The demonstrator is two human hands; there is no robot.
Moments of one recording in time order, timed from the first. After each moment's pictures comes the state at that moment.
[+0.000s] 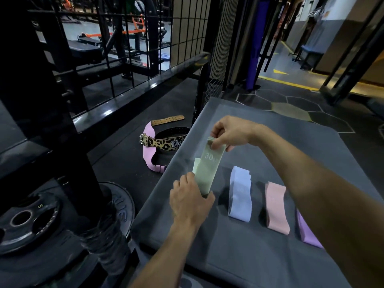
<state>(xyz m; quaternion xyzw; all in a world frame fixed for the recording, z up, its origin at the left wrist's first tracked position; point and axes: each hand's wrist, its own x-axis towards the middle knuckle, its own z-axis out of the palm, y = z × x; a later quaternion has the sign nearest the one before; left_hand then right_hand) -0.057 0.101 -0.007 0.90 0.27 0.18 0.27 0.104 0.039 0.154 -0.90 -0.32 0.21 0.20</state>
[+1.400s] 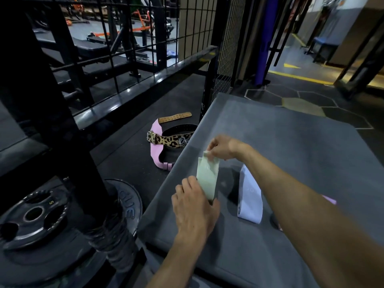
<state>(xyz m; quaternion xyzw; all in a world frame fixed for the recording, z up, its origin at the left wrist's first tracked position) -0.071 0.093 -0.012 0.91 0.31 0.18 0.21 0.121 0.070 0.065 -0.92 -0.30 0.20 0.18</state>
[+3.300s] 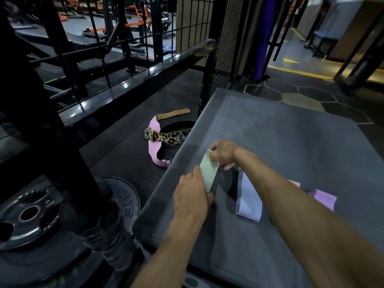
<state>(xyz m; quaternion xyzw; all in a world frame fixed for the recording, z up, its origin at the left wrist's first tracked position) -0.055 0.111 -0.001 0.93 0.23 0.13 0.27 0.121 0.064 0.040 -0.92 -0.20 0.27 0.18</state>
